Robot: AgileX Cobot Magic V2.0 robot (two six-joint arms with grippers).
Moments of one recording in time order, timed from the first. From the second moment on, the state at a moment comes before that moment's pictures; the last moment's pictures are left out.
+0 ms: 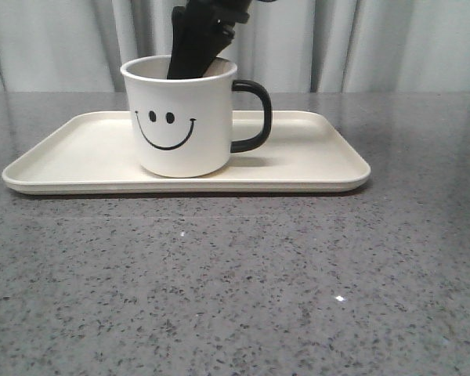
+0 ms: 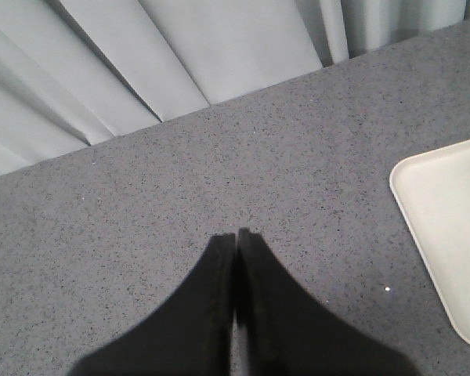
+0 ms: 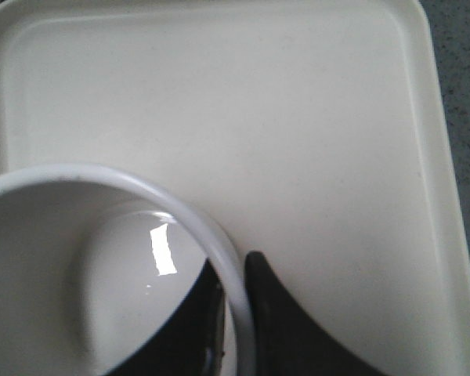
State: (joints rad) left arm -0.17 1.12 -1.73 0.24 1.28 0.08; right arm 0.57 2.13 -2.14 0.39 1.25 -0.96
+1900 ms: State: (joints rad) left arm -0.17 1.12 -1.73 0.24 1.28 0.08; right arm 0.57 1.94 -2.22 0.46 1.25 -0.93
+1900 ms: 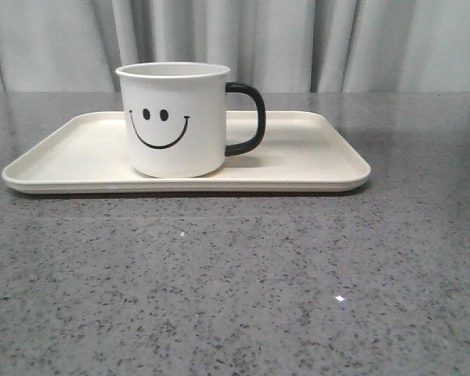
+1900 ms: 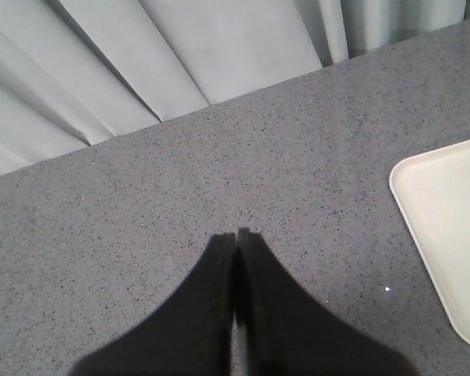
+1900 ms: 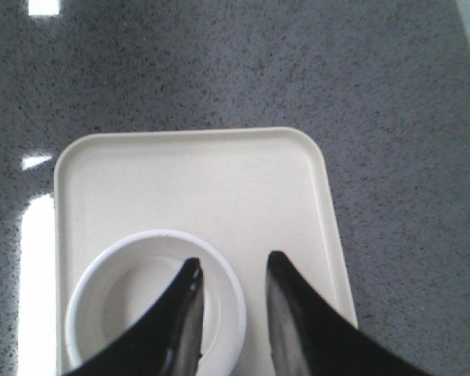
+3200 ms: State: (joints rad) left arm -0.17 1.12 -1.72 0.18 1.28 0.08; right arm -0.27 0.80 -1.37 0.47 0.69 -0.32
